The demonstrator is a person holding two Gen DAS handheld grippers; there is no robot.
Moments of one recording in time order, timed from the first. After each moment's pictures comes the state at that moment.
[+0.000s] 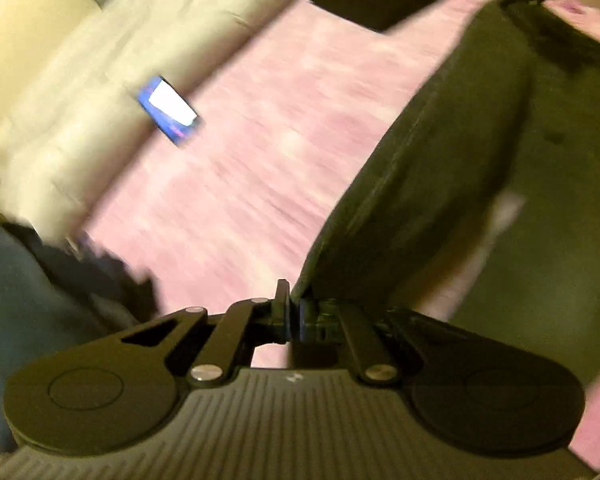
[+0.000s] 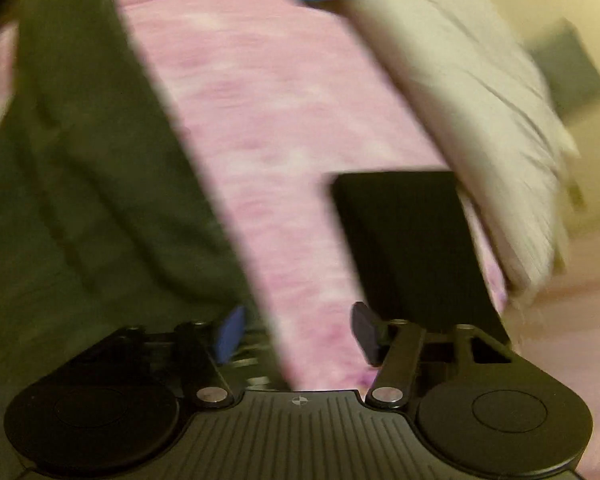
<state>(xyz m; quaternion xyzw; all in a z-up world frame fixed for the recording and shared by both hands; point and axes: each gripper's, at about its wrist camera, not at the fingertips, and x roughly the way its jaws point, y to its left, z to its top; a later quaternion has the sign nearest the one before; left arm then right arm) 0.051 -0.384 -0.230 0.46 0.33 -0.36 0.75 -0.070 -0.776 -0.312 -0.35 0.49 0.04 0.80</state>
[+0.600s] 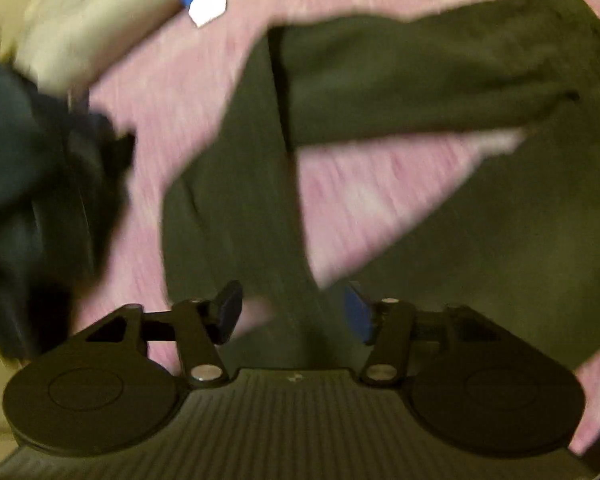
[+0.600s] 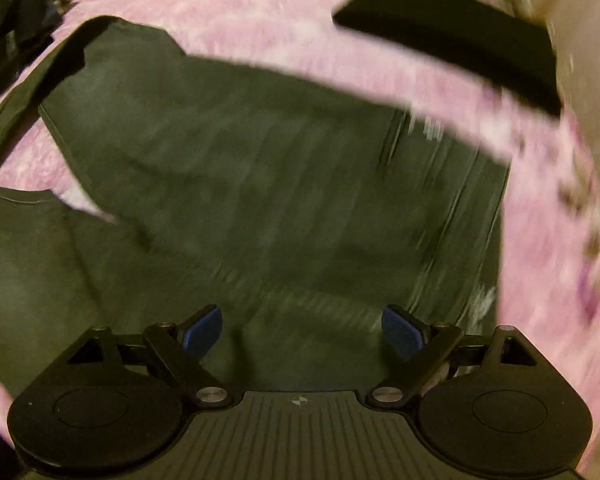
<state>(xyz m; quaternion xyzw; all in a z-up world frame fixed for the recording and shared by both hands) -0.043 -0.289 -0.293 0.36 0.49 -0.28 0.74 -0.194 -0.718 -0.320 0.07 0.61 -0.07 0.79</state>
